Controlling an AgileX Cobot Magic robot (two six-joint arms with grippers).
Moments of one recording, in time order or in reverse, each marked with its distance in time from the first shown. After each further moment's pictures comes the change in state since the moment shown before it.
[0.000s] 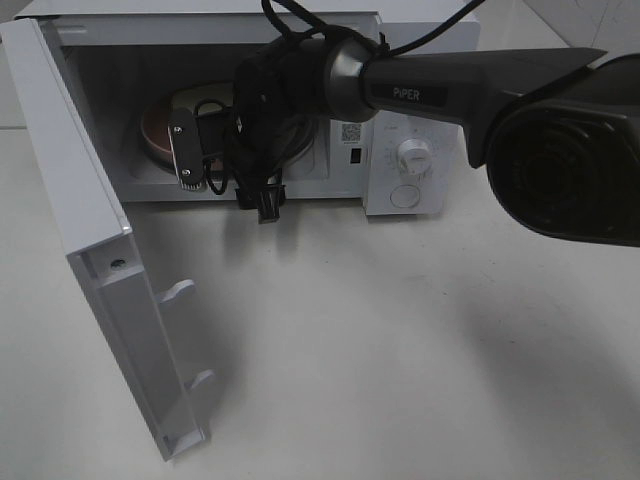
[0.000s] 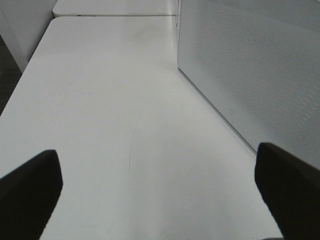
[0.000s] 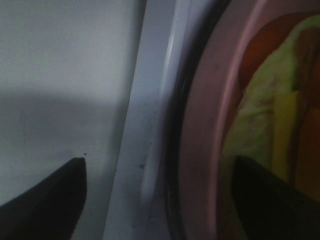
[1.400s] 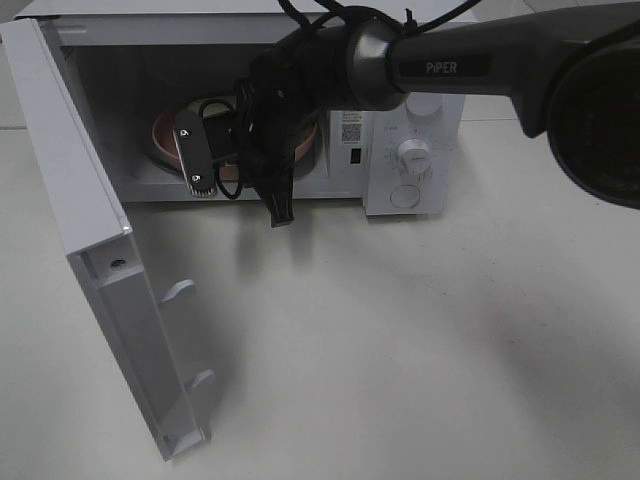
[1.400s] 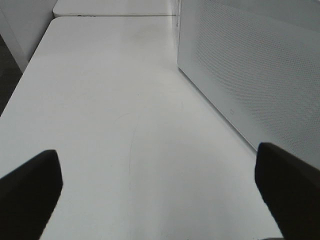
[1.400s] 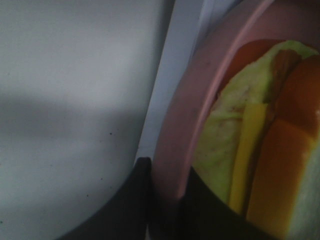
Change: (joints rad) left arm 0.000 0.000 0.000 0.001 0.000 0.000; right arm 0.005 -0.143 0.231 0.005 -0.101 -0.056
